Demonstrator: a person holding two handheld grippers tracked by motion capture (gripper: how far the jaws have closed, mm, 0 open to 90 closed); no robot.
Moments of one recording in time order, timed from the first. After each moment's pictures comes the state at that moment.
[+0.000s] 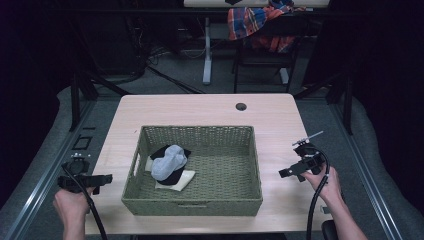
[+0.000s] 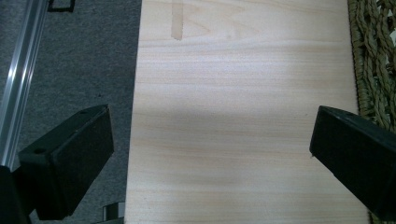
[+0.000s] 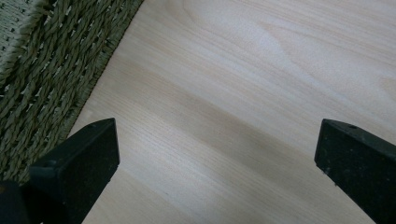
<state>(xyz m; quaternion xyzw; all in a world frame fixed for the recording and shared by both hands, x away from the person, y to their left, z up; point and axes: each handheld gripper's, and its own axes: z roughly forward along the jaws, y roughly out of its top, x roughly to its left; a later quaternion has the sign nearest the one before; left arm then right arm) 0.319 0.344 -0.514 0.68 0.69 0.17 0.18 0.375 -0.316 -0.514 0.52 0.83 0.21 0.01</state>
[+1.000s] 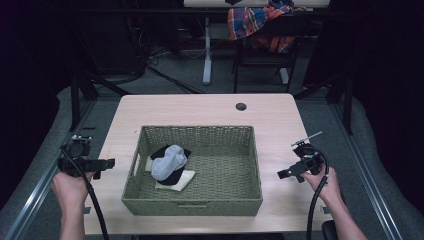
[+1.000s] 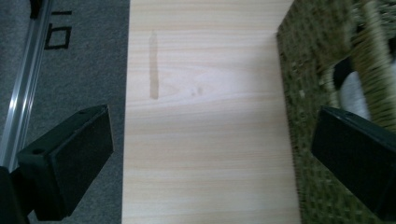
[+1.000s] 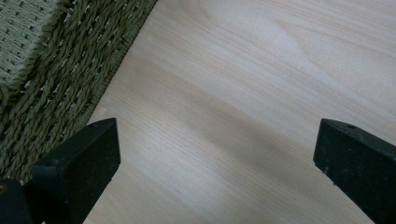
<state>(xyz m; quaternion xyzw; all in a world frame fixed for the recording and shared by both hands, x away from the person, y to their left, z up) 0.335 0.318 -0.451 0.71 0.65 0.18 0.22 0.373 -0.313 -0.514 0.52 0.83 0.22 -0.01</state>
